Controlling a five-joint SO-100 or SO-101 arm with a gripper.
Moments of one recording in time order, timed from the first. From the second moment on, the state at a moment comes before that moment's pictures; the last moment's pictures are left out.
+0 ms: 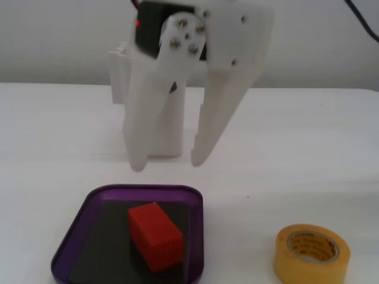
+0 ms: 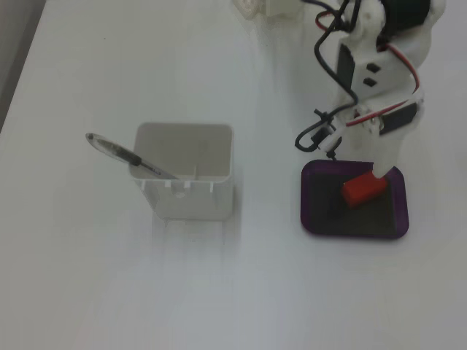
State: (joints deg) arm -16.5 56.3 32.2 92.5 -16.3
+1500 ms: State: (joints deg) arm -3.0 173.8 152.0 76.0 -3.4
